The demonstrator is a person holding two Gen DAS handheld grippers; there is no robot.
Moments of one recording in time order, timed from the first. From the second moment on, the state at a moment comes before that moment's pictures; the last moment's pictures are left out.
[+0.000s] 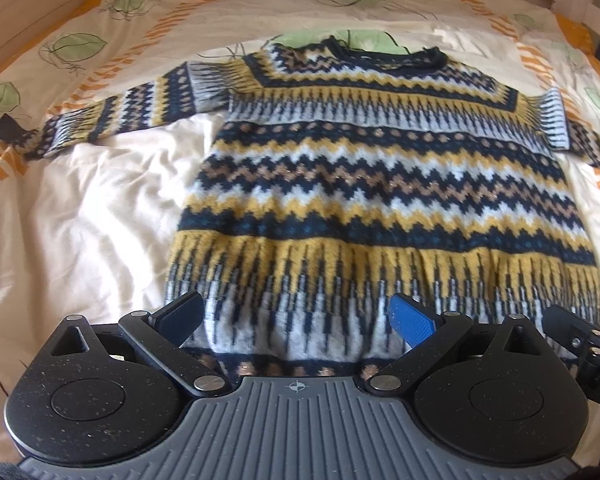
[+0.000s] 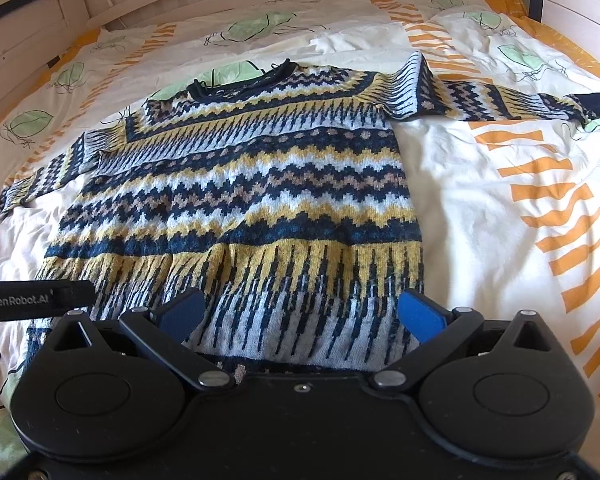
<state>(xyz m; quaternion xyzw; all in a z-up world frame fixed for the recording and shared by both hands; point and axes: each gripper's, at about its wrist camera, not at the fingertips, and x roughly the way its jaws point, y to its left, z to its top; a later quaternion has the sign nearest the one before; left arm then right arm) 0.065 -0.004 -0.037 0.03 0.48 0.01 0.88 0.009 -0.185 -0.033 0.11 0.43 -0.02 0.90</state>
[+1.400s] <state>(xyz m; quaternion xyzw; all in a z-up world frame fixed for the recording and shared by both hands) 0.117 -0.038 -0.051 0.09 0.39 0.01 0.91 0.047 -0.354 -0.012 0.21 0.34 -0.07 0.91</state>
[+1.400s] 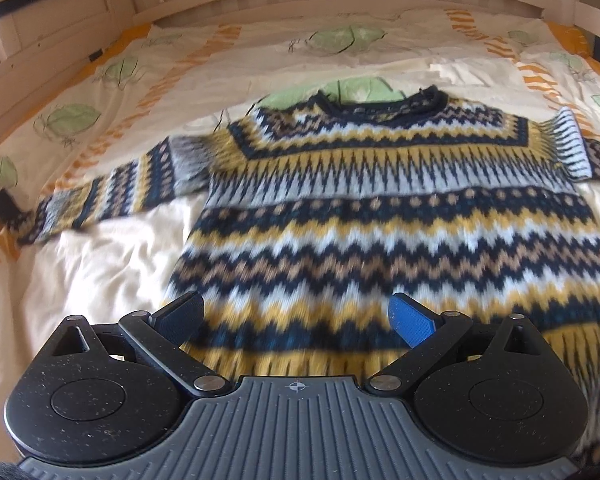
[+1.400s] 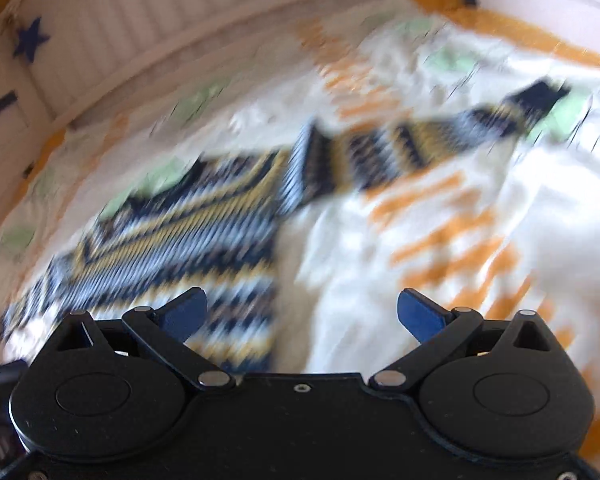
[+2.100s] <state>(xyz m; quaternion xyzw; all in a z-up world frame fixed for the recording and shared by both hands) 0.135 -0.044 -0.111 0.05 0.35 0.01 0.94 0.137 -0.580 -0.062 0.30 0.29 -0.27 0.87</state>
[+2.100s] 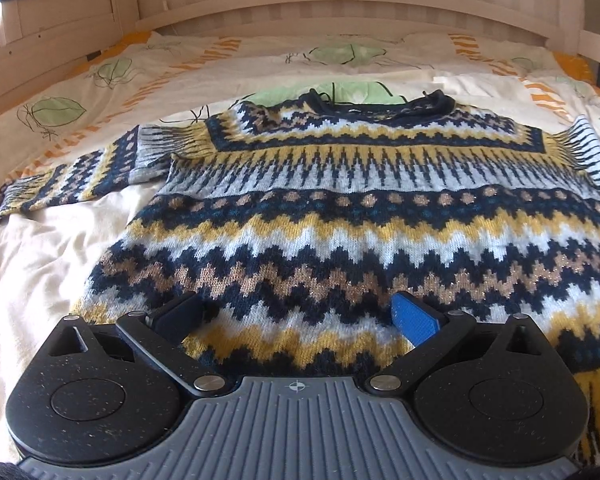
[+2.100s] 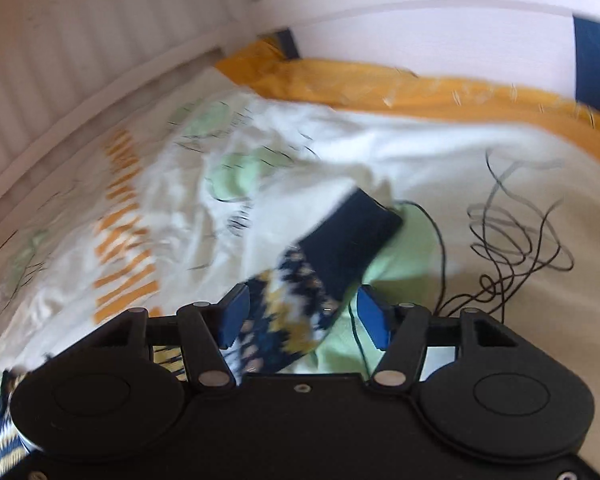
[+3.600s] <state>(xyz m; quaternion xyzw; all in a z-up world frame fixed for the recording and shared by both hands) 0.140 -0.040 -0.115 0.03 0.35 0.01 0.94 0.249 -0.231 0.092 0.12 0.26 0.10 0.95</state>
